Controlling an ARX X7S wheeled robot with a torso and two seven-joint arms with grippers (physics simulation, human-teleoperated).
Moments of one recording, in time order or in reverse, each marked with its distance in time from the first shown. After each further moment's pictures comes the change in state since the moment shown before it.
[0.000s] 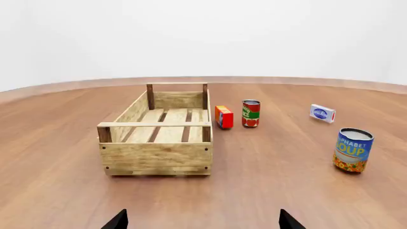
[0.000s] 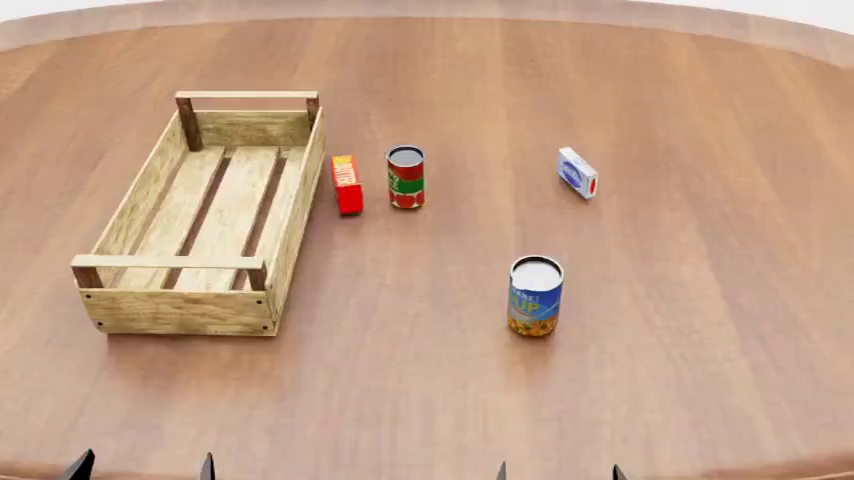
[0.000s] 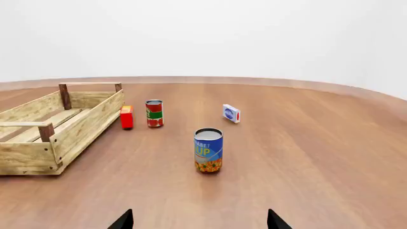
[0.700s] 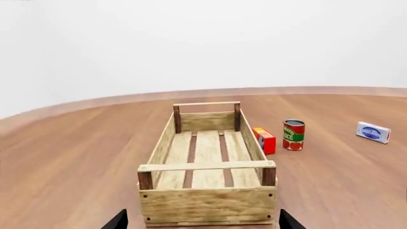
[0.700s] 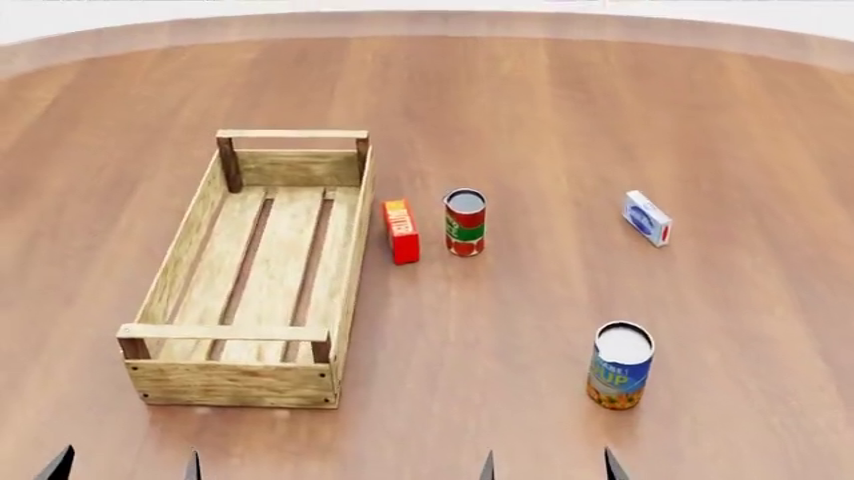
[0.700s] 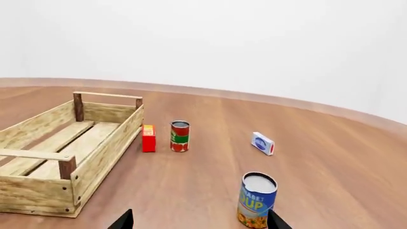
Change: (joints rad) left arm 0.037 -0.076 0.068 0.082 -0.029 -0.006 -0.086; right arm -0.013 0.075 -0.110 -0.129 -0.020 0.091 0.093
